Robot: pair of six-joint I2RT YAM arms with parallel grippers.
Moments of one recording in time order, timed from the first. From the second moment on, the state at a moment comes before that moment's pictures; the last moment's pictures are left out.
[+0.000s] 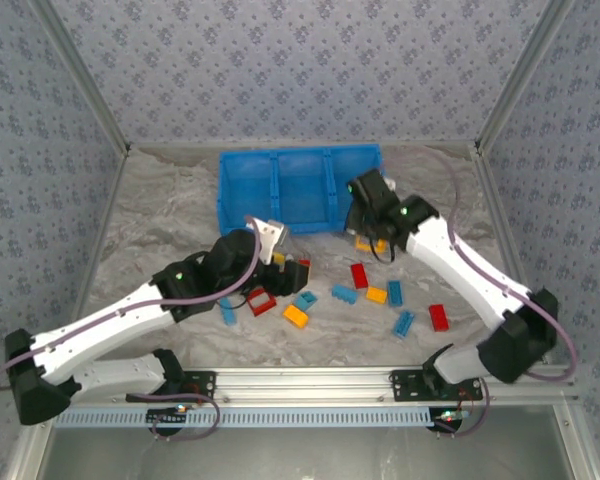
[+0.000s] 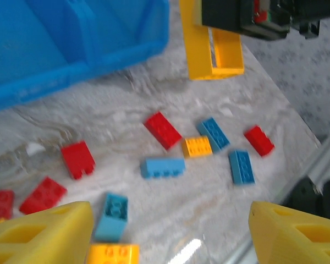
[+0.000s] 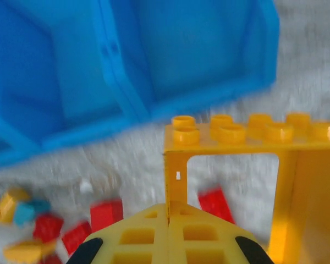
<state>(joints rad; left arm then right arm) -1.01 1.09 1.00 -0.47 -0.06 -0.55 0.57 1.46 1.39 -0.87 0.25 0.68</state>
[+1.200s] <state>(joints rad) -0.91 1.44 1.23 -0.33 -0.22 -0.57 0.34 2.47 2.30 -0.94 0.20 0.21</state>
